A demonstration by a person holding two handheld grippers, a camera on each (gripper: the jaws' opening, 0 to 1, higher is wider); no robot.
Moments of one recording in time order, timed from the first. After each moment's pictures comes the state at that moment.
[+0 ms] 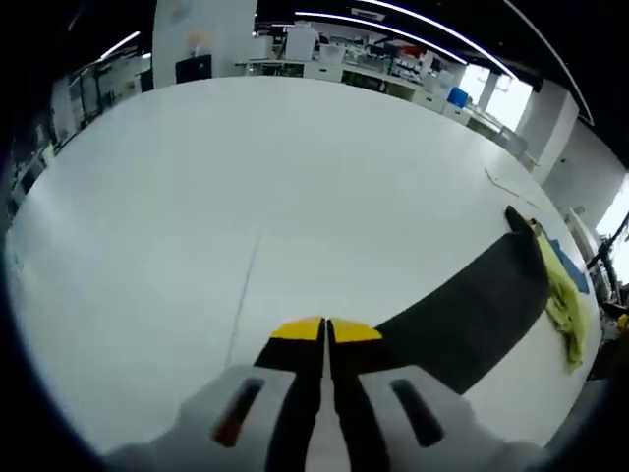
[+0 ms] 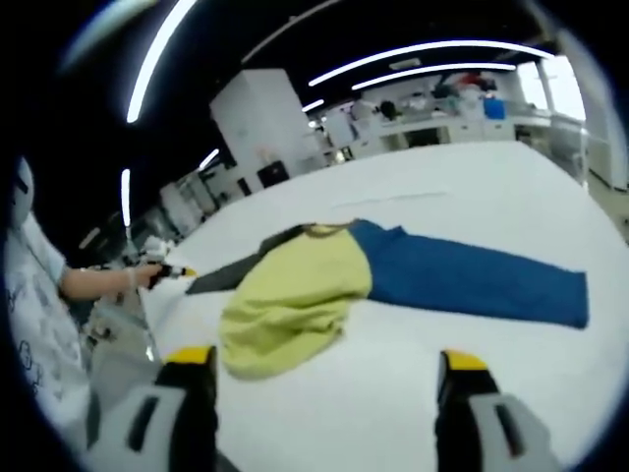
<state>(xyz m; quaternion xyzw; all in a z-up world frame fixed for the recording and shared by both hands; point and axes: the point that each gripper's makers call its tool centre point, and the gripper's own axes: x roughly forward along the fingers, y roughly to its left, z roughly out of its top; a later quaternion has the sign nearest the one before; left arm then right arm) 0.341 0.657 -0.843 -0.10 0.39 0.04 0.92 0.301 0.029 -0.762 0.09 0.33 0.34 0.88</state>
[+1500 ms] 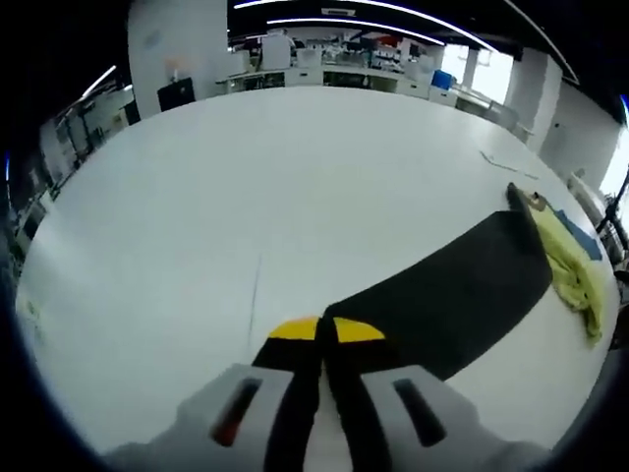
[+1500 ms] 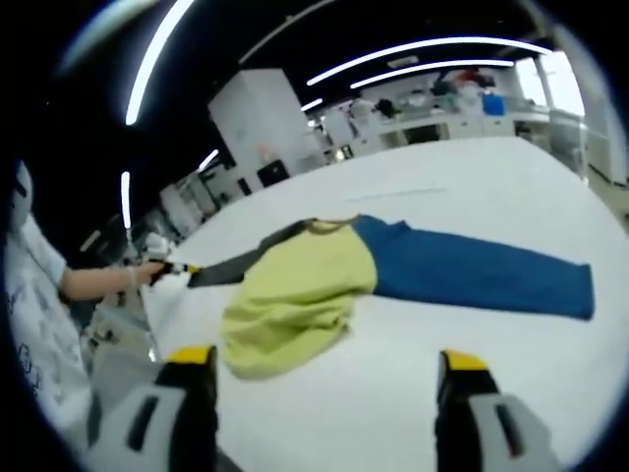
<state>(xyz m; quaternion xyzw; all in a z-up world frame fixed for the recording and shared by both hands) 0.355 0.675 -0.829 -0.04 0.40 0.06 0.92 0.298 0.031 -0.767 0.10 0.33 0.33 0.88</state>
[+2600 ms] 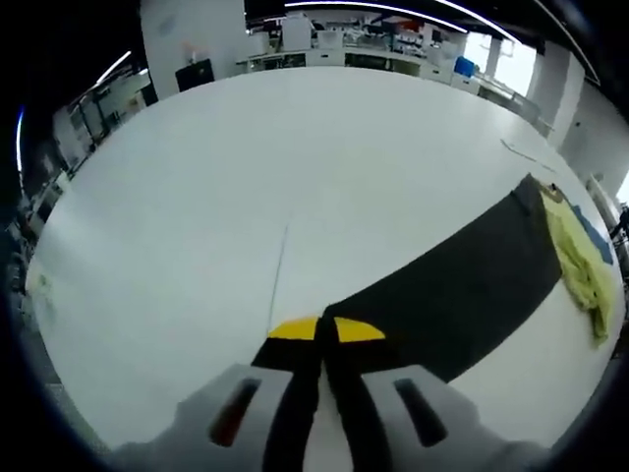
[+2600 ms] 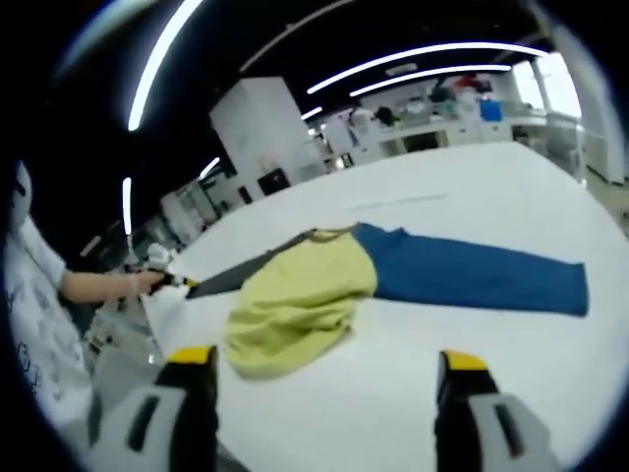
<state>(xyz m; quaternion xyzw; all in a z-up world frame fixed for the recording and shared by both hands) 0.322 0.687 -0.843 -0.05 0.43 0.10 0.90 0.286 0.025 -0.758 0.11 0.32 0.33 0.88</state>
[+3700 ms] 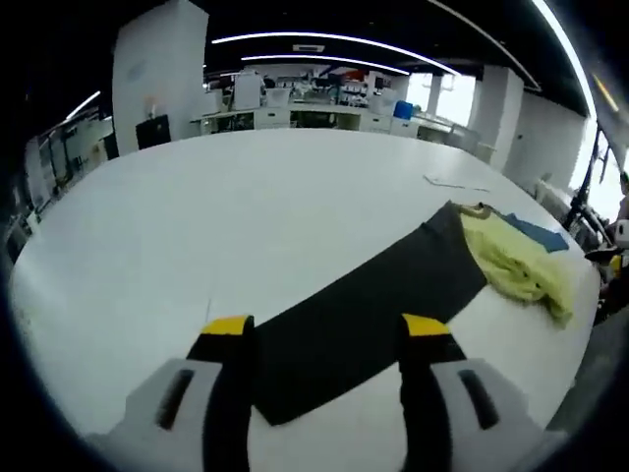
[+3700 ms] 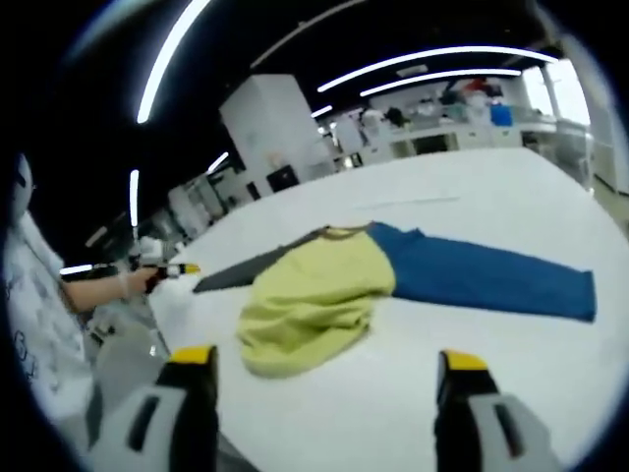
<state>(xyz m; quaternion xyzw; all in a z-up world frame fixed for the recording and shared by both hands) 0.326 0.596 -0.787 -0.03 0.29 -0.05 0.95 0.279 0.050 -0.755 0.09 0.31 0.36 0.88</state>
